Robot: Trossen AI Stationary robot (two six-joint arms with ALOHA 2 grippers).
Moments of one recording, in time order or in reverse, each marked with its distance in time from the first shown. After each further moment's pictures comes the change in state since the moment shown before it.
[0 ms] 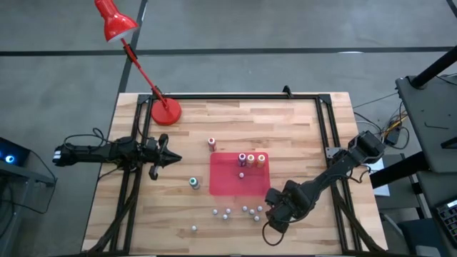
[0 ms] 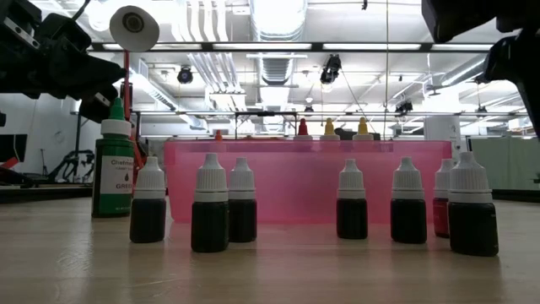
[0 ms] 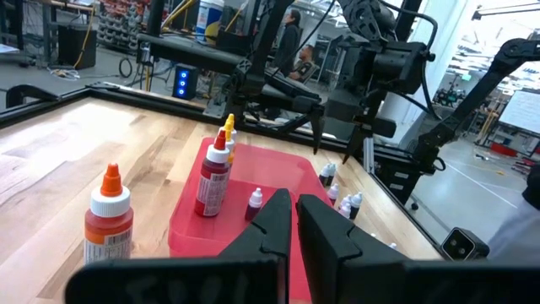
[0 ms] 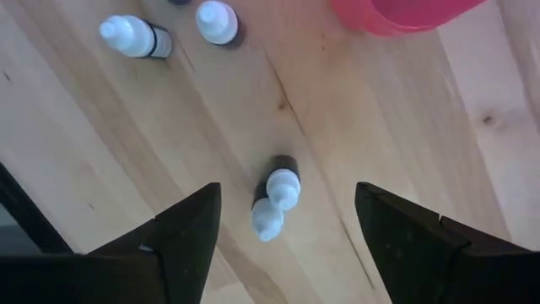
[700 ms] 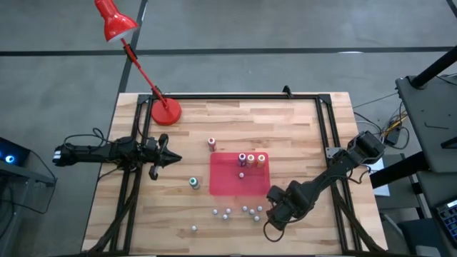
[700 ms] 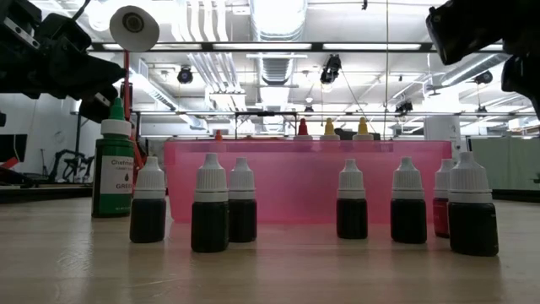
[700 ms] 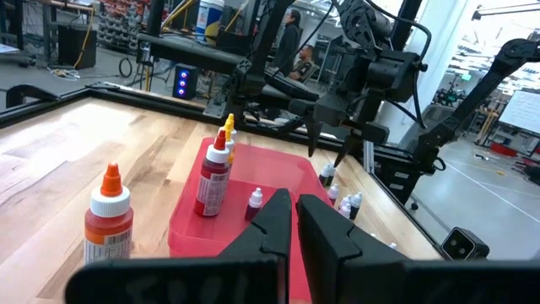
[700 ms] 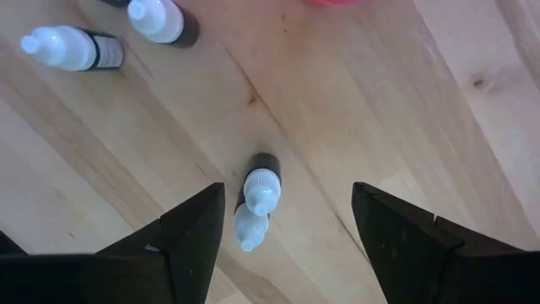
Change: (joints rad) left arm 0.000 0.000 0.000 0.000 0.000 0.000; right arm -0.002 0.004 -0.044 0.009 -0.001 0.148
